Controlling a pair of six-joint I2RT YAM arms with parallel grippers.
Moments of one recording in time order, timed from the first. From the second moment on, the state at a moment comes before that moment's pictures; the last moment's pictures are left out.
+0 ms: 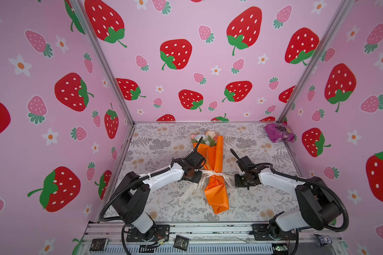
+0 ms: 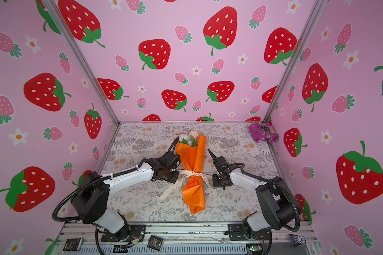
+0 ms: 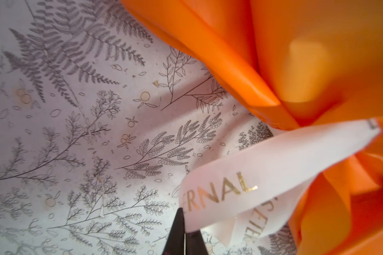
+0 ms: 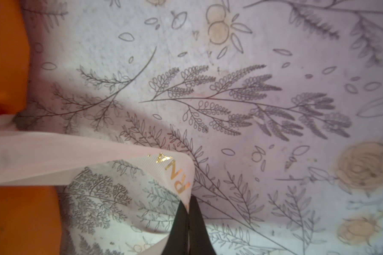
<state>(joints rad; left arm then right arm) -0.71 1.57 1.02 -0.64 -0.07 -0.30 0.60 1.47 0.72 -0.54 0.01 0.42</state>
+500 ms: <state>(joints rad) -0.65 1.52 1.02 -0.71 -0.08 -0.22 0.60 1.45 0.78 -0.60 0.10 0.37</state>
